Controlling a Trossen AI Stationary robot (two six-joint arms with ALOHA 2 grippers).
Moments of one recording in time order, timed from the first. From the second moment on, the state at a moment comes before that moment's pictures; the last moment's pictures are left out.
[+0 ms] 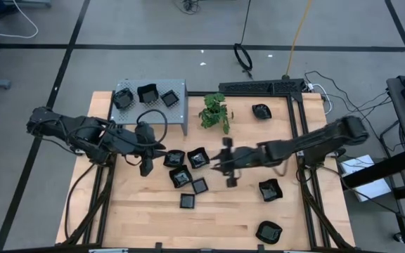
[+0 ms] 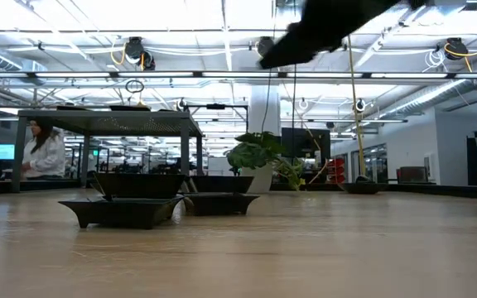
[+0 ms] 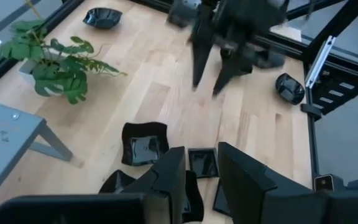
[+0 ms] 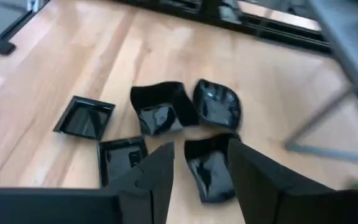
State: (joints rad) left arm -0.30 1.11 1.28 -0.83 -0.31 -0.53; right arm 0.21 1.47 0.94 -0.01 0.20 -0.08
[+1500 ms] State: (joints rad) left arm -0.40 1.51 1.28 -0.90 -0.15 -0.20; right arm 0.21 0.65 0.10 0.49 0.31 0.12
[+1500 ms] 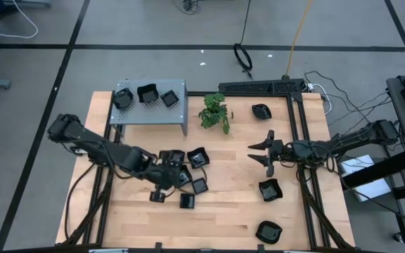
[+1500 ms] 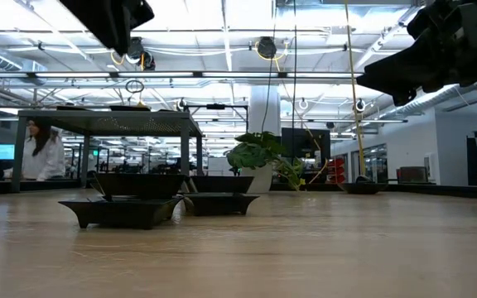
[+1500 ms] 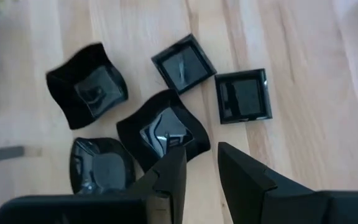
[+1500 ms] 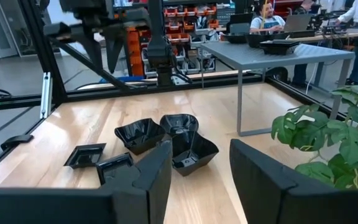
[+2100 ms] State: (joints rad) left arm -0.38 1.64 1.28 -0.80 -0.17 -0.51; right arm 0.21 0.65 0.10 0.48 0.31 0.12
